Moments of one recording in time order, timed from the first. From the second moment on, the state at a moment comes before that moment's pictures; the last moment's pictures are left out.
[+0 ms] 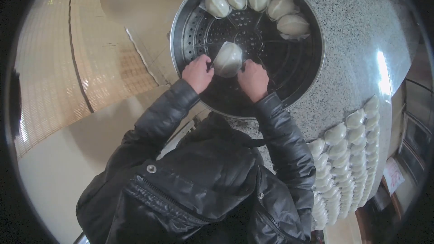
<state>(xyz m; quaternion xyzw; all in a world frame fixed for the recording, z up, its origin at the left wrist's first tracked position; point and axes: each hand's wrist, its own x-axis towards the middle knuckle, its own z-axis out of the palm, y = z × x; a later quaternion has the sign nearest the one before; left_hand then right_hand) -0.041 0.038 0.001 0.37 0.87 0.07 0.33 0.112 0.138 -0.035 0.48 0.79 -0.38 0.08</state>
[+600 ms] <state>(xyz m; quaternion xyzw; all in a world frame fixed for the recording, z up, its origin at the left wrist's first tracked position) -0.074 0.031 -0.020 0.53 0.81 0.00 0.26 0.082 0.133 -0.086 0.46 0.82 -0.34 0.00</state>
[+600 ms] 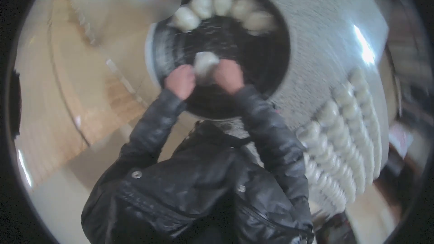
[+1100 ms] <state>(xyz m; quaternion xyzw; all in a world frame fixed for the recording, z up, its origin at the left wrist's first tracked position) 0.136 0.036 0.069 0.77 0.50 0.17 0.36 0.336 -0.009 0.052 0.65 0.57 -0.35 -0.36</state>
